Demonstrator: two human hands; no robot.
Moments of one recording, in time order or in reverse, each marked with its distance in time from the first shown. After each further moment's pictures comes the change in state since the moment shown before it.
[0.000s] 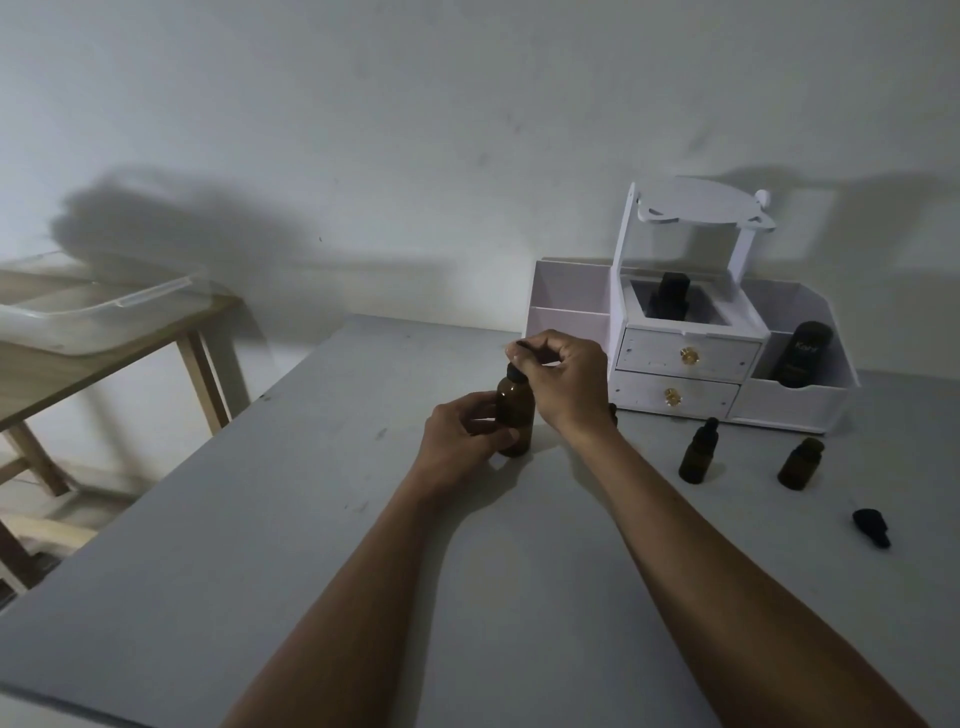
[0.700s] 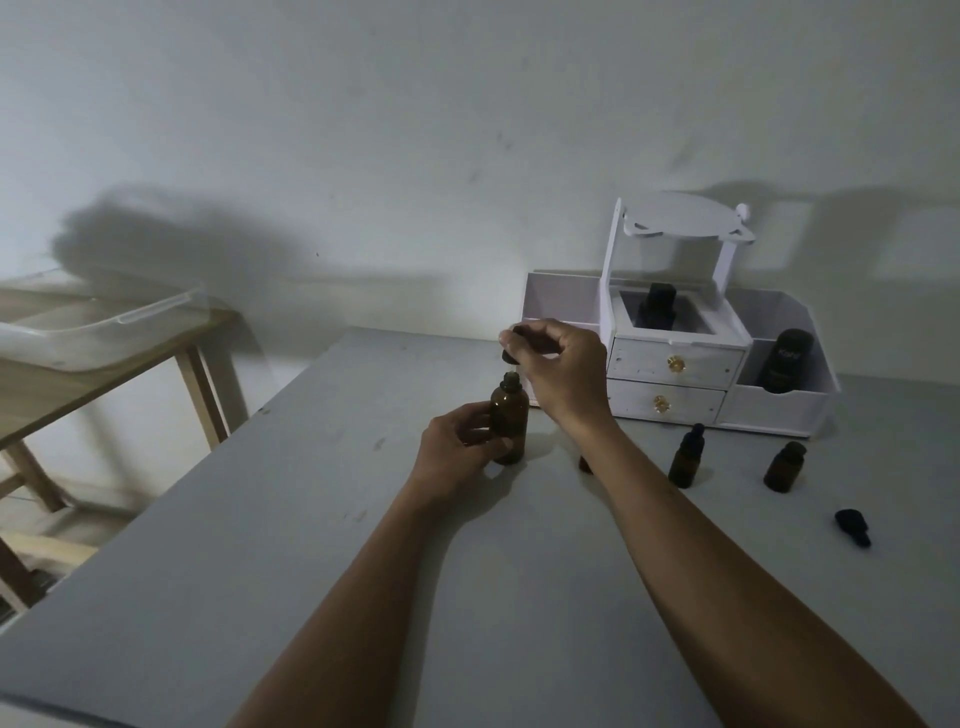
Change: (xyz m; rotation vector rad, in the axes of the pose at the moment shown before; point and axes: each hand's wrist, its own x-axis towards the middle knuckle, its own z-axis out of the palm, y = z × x) left_hand -0.002 0.003 0.001 0.031 0.005 -0.027; right_hand 0.007 -0.026 -0.013 0.071 0.020 0.007
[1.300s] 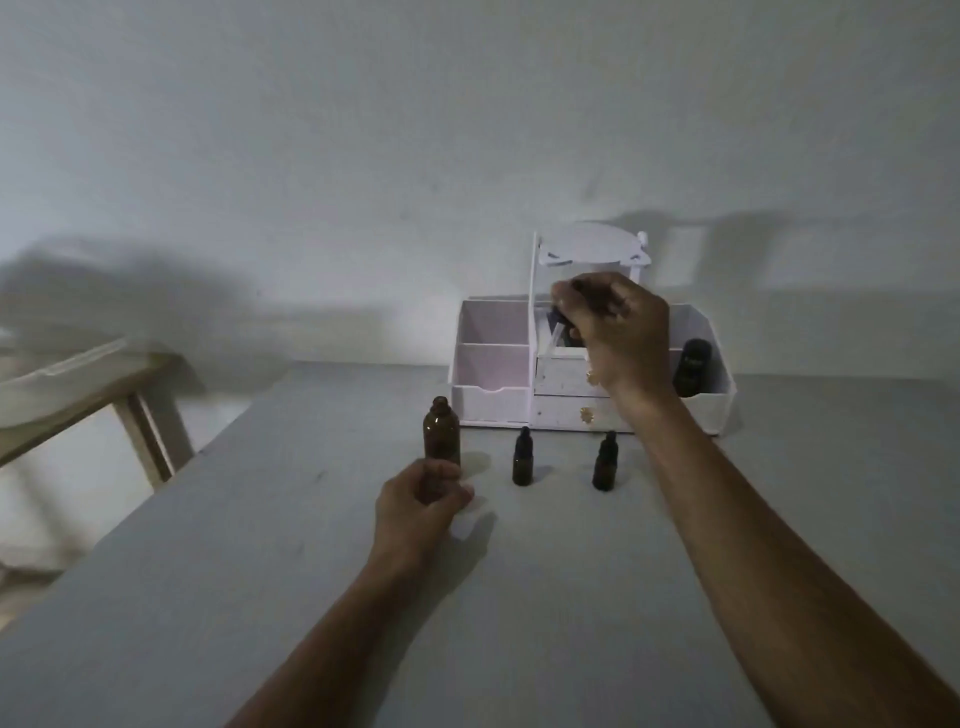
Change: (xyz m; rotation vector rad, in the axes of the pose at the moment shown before) left_hand -0.068 0.039 0.040 -0.161 0.133 -0.184; right_hand 0.016 -0.043 -0.126 0.072 0.196 -0.092
